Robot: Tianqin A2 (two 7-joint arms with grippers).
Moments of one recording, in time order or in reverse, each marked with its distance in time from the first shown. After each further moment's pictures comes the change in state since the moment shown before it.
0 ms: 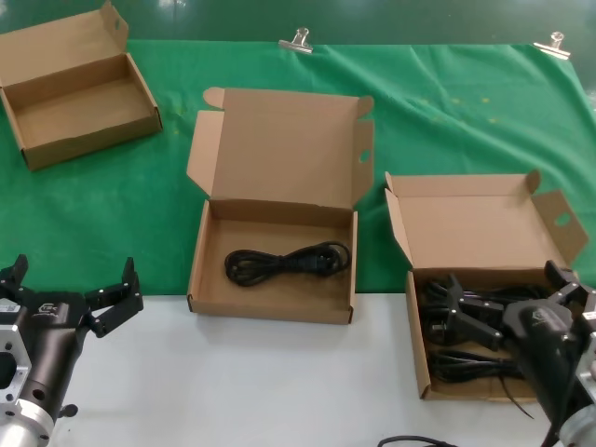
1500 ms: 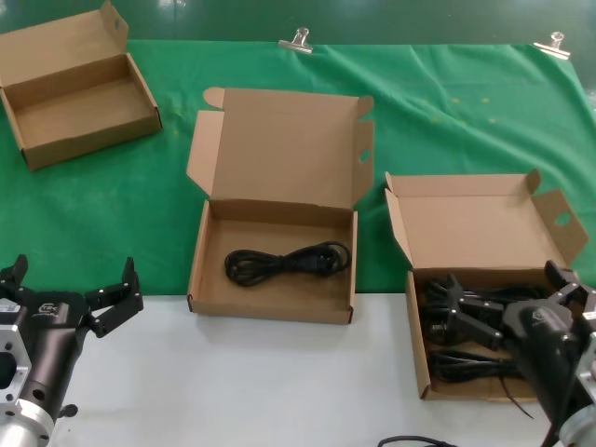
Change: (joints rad) left arm 0.000 0.000 0.000 0.000 0.000 0.000 0.000; right arm 0.000 0.000 0.000 0.000 0.000 0.000 0.000
